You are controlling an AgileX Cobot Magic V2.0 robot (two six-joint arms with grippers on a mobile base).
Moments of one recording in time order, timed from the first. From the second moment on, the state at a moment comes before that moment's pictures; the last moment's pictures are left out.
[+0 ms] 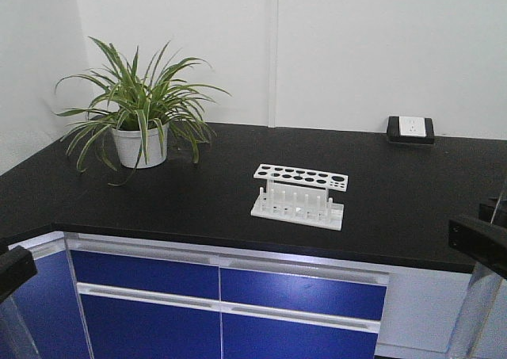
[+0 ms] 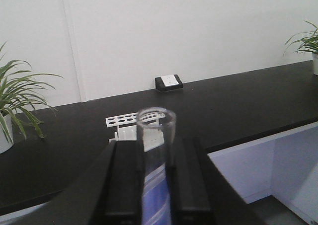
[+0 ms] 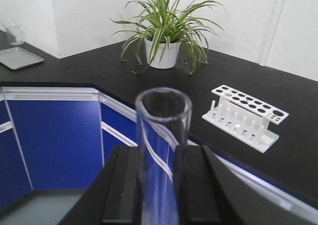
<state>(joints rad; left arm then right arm) -0.51 0.64 -0.62 -0.24 0.04 0.20 0.46 0.75 -0.95 0.10 0.49 -0.15</state>
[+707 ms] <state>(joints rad) -0.51 0.64 -0.62 -0.24 0.04 0.20 0.46 0.75 -0.95 0.10 0.49 -0.15</state>
